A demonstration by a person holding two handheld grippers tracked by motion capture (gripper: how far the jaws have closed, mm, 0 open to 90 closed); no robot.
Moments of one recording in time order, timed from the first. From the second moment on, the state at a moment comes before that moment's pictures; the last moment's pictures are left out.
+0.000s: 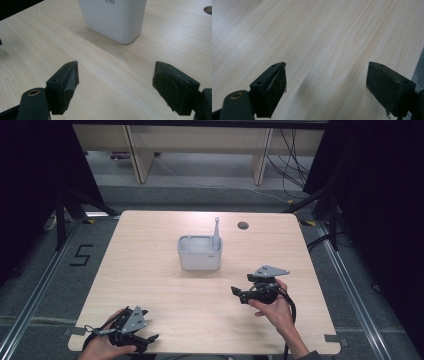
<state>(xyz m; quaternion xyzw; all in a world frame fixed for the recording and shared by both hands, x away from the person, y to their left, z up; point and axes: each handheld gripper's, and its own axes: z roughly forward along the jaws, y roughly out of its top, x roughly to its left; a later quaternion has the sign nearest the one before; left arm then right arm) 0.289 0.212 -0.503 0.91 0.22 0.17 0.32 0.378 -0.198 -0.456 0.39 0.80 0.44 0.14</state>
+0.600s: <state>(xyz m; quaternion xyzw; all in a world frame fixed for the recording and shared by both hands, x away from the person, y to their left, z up) 0.289 0.212 -0.503 0.91 0.22 0.17 0.32 0.363 -0.208 -0.465 0.40 0.80 0.44 0.13</state>
